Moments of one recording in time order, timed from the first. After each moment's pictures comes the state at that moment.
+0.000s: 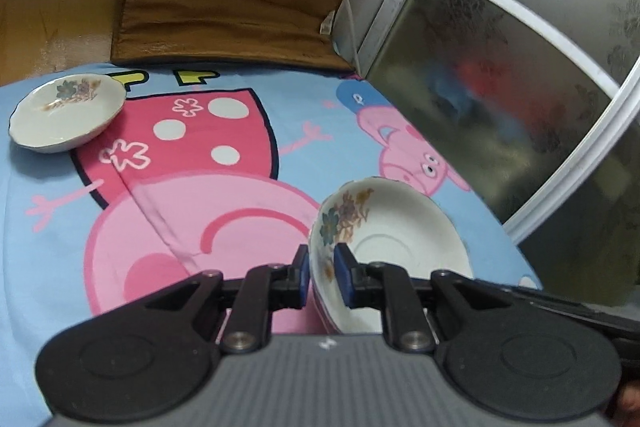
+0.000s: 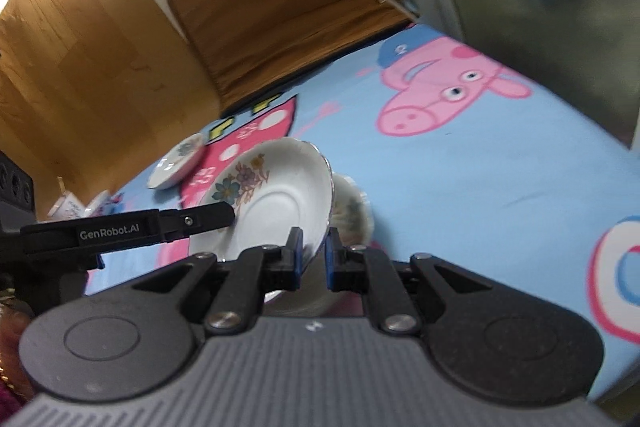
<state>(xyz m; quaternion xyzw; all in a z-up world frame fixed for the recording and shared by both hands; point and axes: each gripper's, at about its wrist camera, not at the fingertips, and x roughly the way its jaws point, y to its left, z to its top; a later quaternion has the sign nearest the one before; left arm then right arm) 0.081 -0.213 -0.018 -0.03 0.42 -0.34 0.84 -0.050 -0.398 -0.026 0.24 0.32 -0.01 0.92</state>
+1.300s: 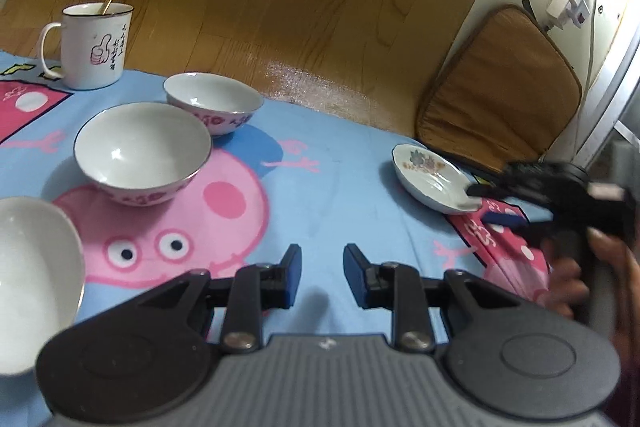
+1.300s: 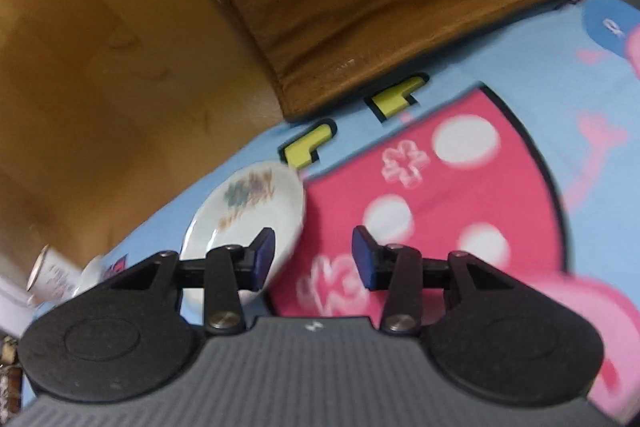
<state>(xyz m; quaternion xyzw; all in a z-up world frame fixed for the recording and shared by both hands) 0.092 0.036 -0.023 -0.15 0.35 -0.10 0.92 0.182 -0.269 -0.045 0.27 0.36 -0.02 0.89</state>
